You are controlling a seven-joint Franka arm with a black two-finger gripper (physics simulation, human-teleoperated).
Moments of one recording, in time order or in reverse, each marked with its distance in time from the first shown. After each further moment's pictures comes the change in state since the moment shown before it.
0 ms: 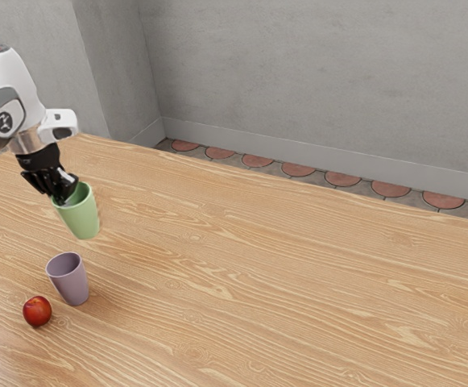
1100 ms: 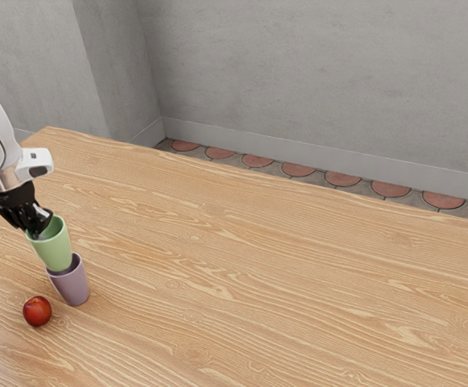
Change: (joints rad) arm 0.068 0.046 0.067 -0.140 0.049 0.146 0.031
